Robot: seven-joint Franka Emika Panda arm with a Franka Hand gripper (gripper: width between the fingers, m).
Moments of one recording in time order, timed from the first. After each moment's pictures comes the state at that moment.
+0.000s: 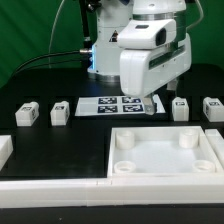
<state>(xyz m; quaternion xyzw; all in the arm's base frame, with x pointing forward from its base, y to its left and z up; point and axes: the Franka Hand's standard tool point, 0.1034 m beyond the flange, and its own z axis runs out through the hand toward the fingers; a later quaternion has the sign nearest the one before) 0.460 0.078 0.060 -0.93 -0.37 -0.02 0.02</state>
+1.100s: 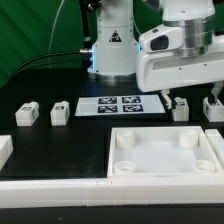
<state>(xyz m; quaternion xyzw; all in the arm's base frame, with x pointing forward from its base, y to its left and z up) 0.433 0.154 0.049 -1.00 -0.02 0.00 0.05</state>
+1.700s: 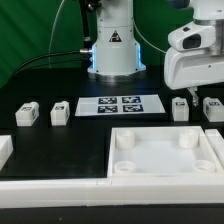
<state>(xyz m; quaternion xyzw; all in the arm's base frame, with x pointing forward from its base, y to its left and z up) 0.421 0.191 0.047 -1.00 -0.04 0.02 0.05</state>
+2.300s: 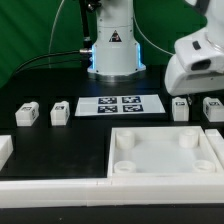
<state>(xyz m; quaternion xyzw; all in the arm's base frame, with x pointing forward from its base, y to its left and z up) 0.397 0.193 0.037 -0.96 -0.06 0.28 0.01</state>
